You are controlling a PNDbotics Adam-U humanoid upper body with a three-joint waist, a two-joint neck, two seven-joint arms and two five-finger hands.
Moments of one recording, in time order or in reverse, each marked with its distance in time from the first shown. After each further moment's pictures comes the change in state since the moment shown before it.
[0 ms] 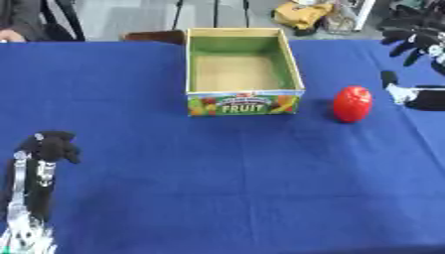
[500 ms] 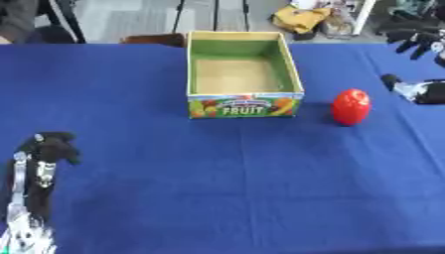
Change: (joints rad) left arm 0.003 0.001 0.000 0.003 0.000 0.001 -0.002; right arm -0.097 -0.098 0.071 0.192 0.017 -0.064 0.023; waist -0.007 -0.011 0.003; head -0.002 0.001
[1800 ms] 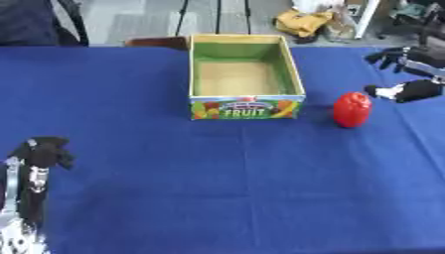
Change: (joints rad) left arm 0.007 0.001 -0.002 0.000 0.000 0.002 -0.008; right arm -0.256 0.052 0.102 0.476 0.187 -0.108 0.077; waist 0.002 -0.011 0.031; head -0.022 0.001
